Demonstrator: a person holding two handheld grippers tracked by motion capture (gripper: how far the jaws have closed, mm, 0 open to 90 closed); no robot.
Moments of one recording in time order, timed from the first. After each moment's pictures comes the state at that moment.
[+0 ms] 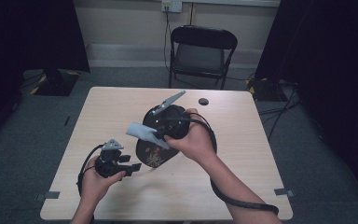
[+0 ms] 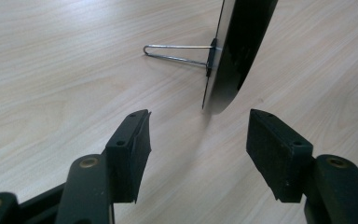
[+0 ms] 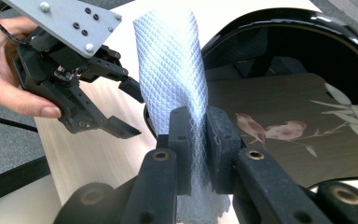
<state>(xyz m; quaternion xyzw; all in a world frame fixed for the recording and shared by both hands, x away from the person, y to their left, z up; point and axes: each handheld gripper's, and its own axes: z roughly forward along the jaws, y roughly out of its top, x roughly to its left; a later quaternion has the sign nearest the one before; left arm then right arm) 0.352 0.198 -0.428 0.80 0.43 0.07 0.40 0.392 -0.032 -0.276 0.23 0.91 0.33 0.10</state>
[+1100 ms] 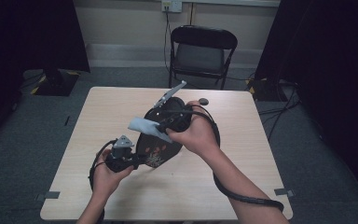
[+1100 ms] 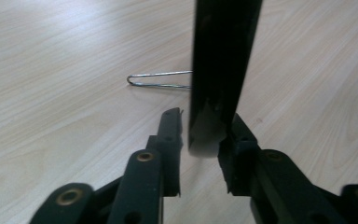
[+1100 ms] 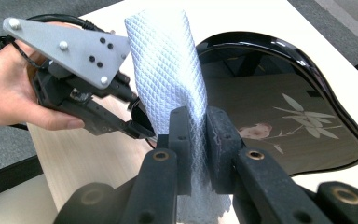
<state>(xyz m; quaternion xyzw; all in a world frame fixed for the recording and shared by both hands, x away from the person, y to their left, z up) 0.368 0.173 -0.430 0.82 0.39 0.10 0.41 0.397 -0.034 -0.255 0.23 0.91 0.31 0.12</state>
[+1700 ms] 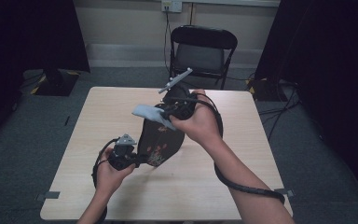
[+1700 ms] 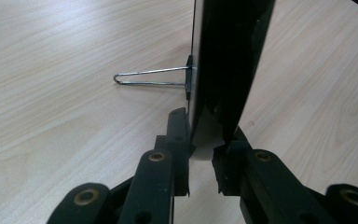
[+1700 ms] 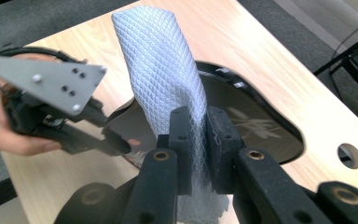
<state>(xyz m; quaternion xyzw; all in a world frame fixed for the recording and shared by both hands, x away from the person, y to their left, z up) 0.374 0.169 -0.428 0.83 0.39 0.07 0.40 0.413 -0.041 -0.234 0.26 0.90 0.32 0.15</state>
